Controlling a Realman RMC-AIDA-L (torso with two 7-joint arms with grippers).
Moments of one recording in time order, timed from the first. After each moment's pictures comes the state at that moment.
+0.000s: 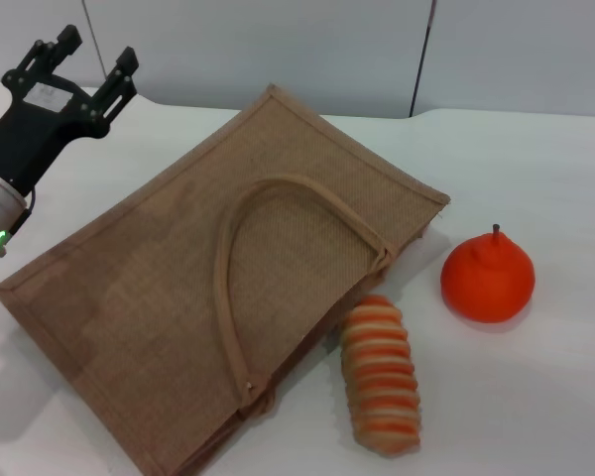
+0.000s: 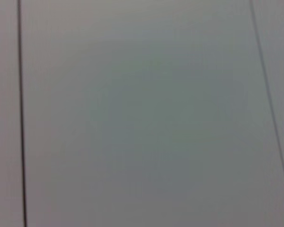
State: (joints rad) left arm -0.56 -2.03 0.26 0.13 -1.73 -1.40 2.70; right arm 0.50 2.04 0.79 -0.03 -2.32 -1.65 0.35
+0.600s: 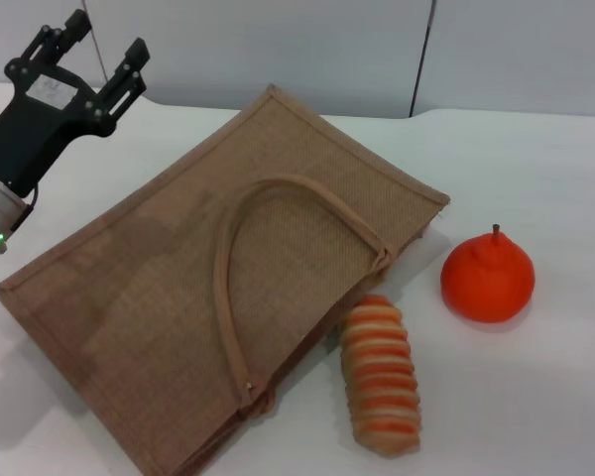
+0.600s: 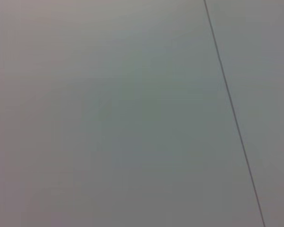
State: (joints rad) left arm -0.55 -2.03 0.28 0.13 -1.72 -1.51 2.73; right arm 0.50 2.04 0.79 -0.03 -2.32 -1.65 0.35
